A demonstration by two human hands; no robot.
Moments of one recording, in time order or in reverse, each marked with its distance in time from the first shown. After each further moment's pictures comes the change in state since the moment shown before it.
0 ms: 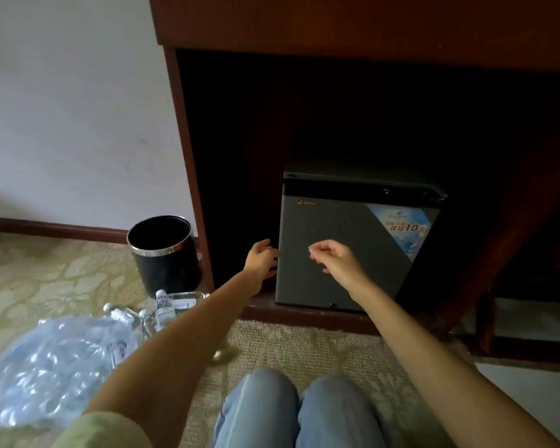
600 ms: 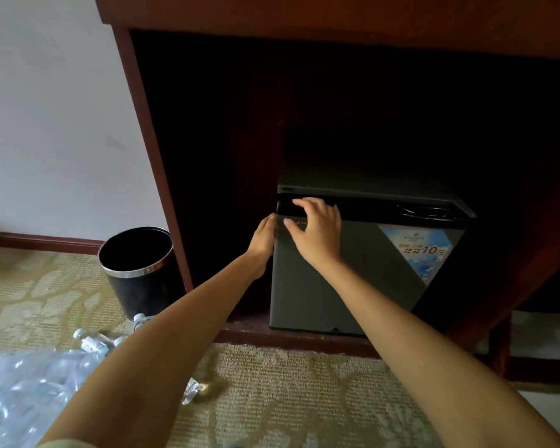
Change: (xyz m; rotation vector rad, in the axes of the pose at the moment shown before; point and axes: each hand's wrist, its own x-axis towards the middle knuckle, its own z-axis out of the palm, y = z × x) left_hand 0.114 0.049 0.028 0.037 -0.103 0.119; right_hand 0.141 -0.026 0.024 -0.632 0.425 -0.422
